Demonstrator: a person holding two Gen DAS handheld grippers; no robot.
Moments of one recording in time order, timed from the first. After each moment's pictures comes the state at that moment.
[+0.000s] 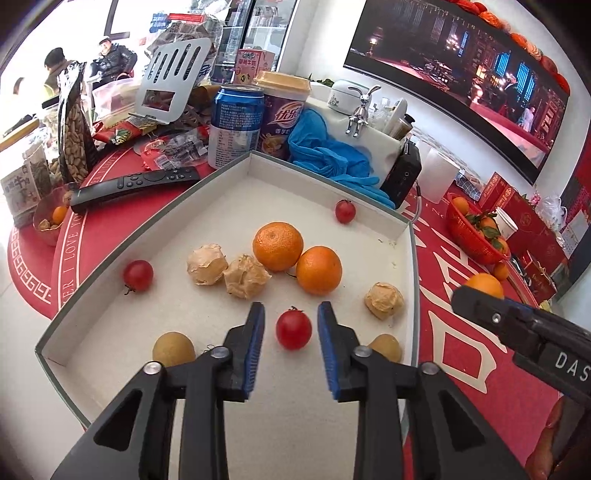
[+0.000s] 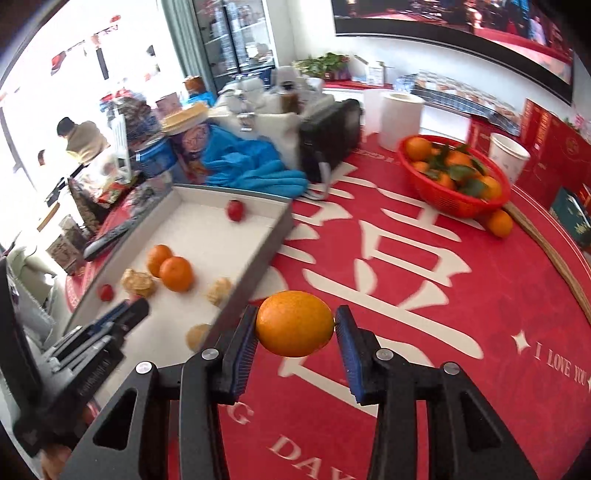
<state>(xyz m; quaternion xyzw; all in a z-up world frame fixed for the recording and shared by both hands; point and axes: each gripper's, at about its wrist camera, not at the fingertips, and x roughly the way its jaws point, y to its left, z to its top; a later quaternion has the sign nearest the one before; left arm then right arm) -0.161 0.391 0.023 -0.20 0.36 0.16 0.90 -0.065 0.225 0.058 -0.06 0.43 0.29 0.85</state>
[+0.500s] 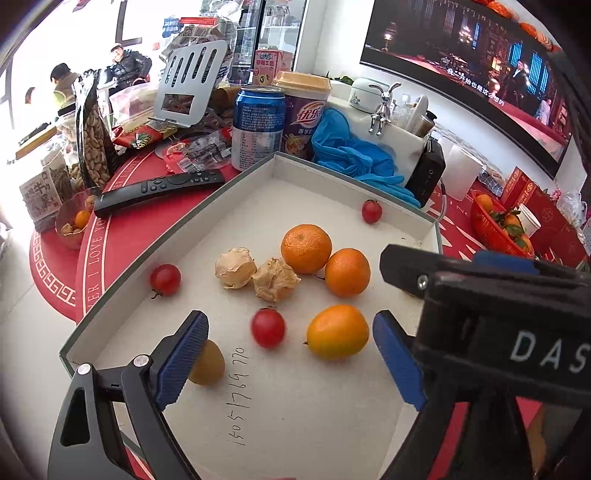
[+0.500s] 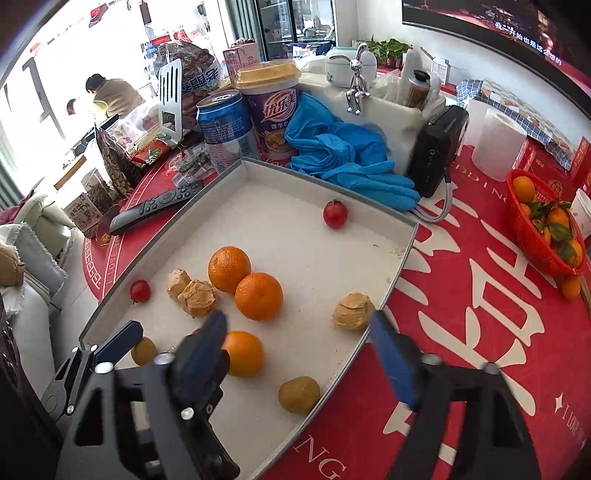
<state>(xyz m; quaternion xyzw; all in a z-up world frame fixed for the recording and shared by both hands) -0.159 0.393 0.023 -0.17 0.37 0.20 0.89 -0.059 0.301 0.055 -0.13 0.44 0.32 0.83</state>
